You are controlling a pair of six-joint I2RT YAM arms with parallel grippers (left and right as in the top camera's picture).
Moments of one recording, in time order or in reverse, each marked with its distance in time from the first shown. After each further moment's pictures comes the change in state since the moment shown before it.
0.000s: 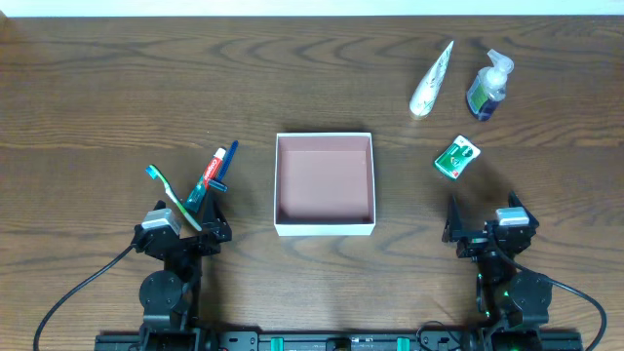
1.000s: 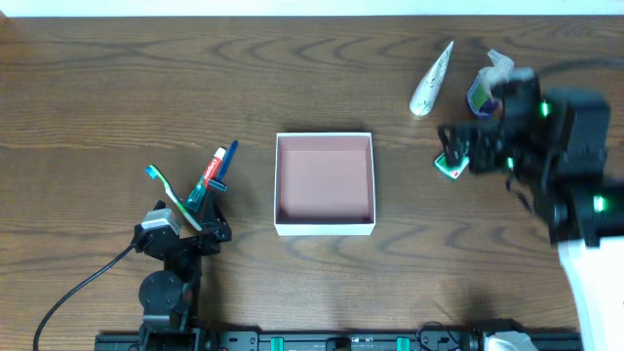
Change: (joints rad) left arm 0.000 -0.001 0.002 -0.003 0.000 0.000; right arm 0.037 1.171 1.315 -0.803 -0.213 0.077
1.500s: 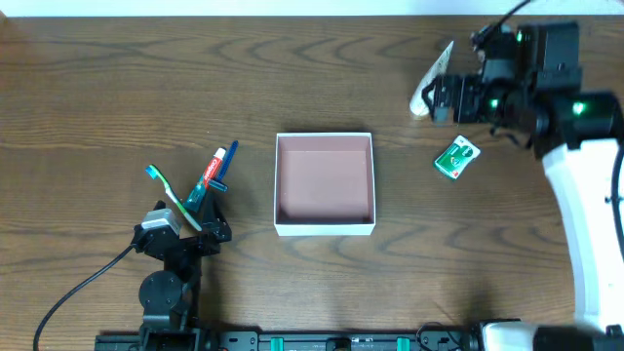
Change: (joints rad) left arm 0.000 0.000 0.000 0.000 0.000 0.000; right arm 0.006 0.340 0.335 -0.168 -0.025 0.119
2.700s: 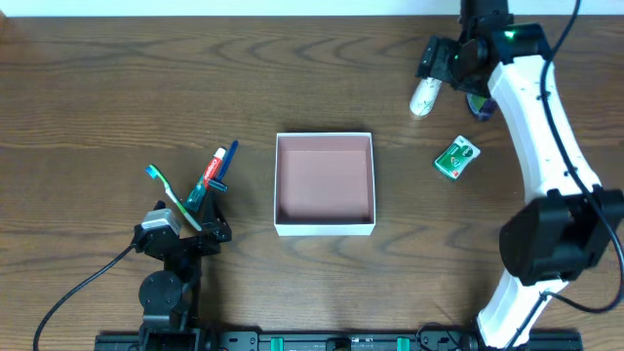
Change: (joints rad) left arm 0.000 0.000 0.000 0.000 0.000 0.000; right arm 0.037 0.462 0.245 0.015 0.273 0.294
